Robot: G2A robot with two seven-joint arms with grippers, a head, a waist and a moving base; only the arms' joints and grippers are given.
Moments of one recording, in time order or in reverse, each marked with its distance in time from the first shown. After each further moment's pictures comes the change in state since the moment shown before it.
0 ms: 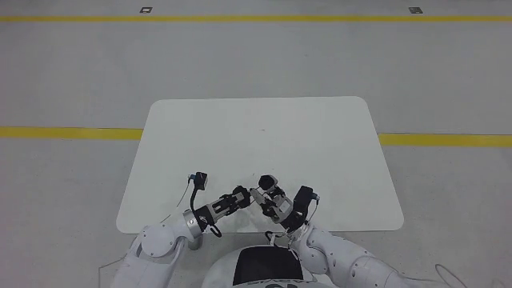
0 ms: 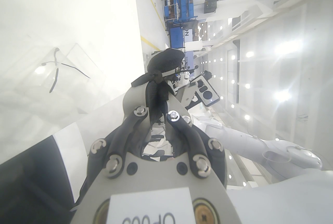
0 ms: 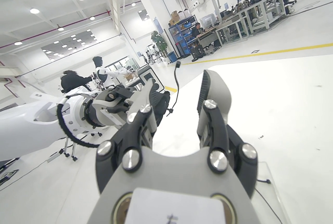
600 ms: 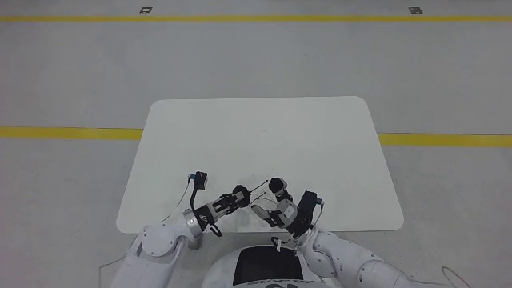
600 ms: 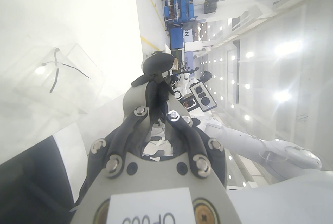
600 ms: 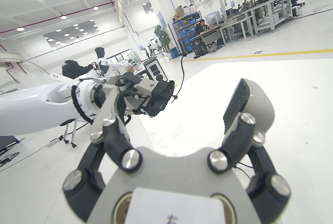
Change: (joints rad) left arm -0.011 0.000 0.008 0.004 -0.010 0.018 0.019; right arm -0.020 0.047 0.006 -0.046 -0.030 0.000 0.001
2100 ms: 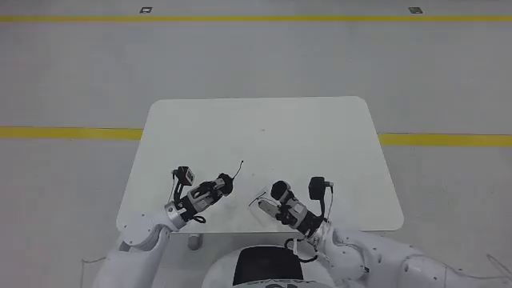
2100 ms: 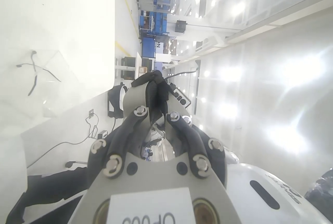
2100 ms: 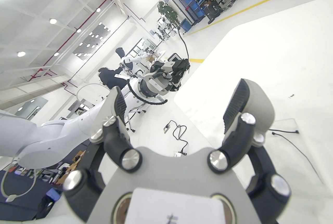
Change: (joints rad) left arm -0.037 0.062 -0.060 0.065 -0.375 0.084 -0.115; right arm 0.152 0.331 -0.209 -0.471 0.541 0.000 0.370
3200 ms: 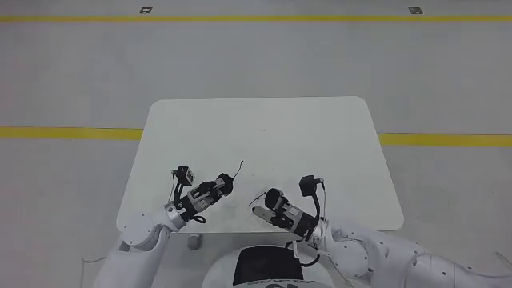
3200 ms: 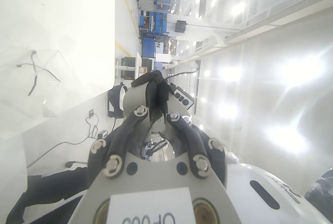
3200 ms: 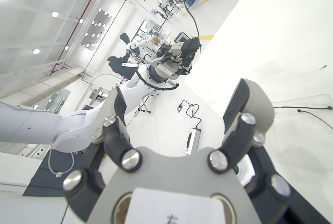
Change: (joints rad) left arm 0.000 0.000 0.000 0.000 0.000 0.000 0.000; right arm 0.031 0.043 0.000 -0.095 0.162 0.000 0.238
